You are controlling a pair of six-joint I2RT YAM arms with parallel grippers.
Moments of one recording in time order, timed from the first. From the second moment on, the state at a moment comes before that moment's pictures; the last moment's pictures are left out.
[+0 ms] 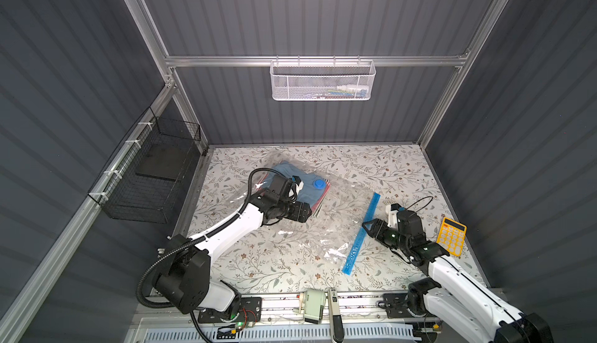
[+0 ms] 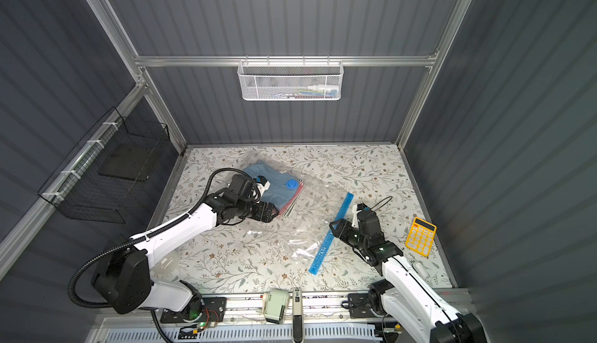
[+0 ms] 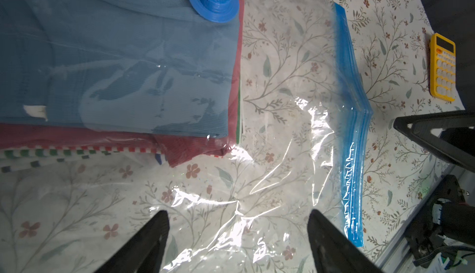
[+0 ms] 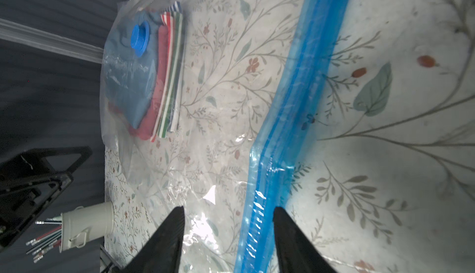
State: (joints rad) left arm -0.62 1.44 1.01 -0.48 0.23 -0.25; right arm 0.29 0.84 0.32 -0.18 -0.29 0.81
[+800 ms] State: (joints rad) left arm -0.64 1.33 0.95 -0.48 0.24 -0.27; right arm 0.29 1.02 0.32 -0.06 -0.25 0.80
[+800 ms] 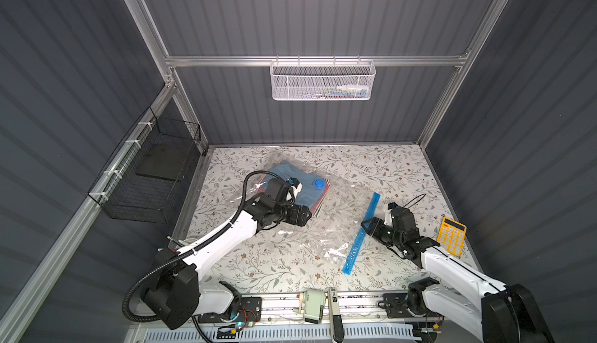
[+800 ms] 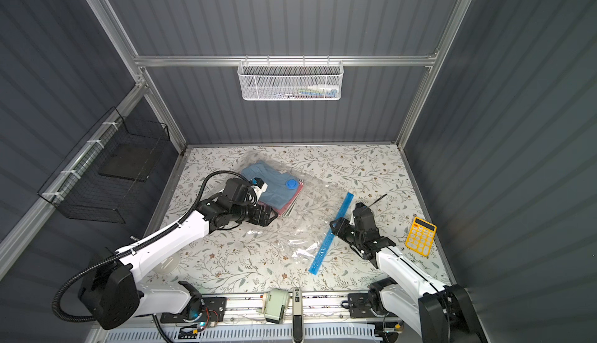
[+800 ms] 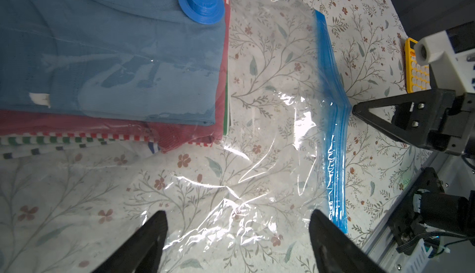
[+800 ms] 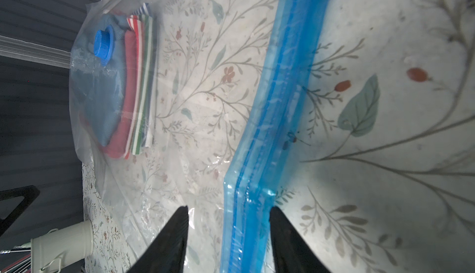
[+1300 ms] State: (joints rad) left arm -0.64 1.32 0.95 -0.48 0.25 -0.29; right arm 0.29 1.17 0.32 0.07 -0.27 0.81
